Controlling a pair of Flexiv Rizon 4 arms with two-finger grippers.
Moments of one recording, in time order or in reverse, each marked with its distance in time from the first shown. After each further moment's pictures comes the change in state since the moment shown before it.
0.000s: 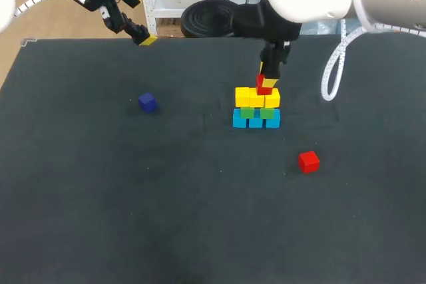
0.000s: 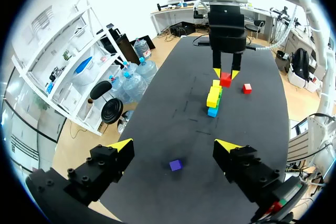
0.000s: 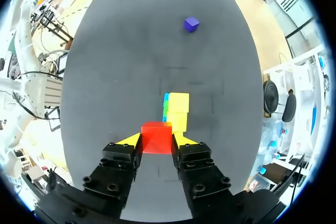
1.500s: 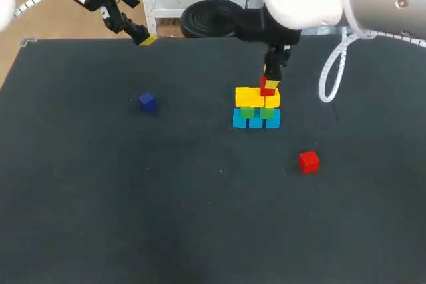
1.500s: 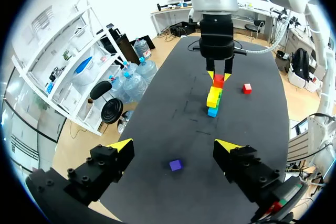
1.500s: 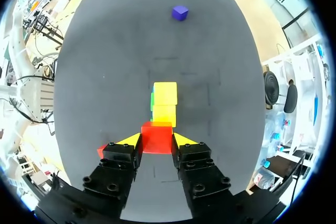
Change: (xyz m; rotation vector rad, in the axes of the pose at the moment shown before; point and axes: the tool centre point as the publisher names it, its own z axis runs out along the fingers) left arm 0.000 0.000 0.000 0.000 0.000 0.000; right arm 0.013 -0.019 0.019 0.003 0.019 0.054
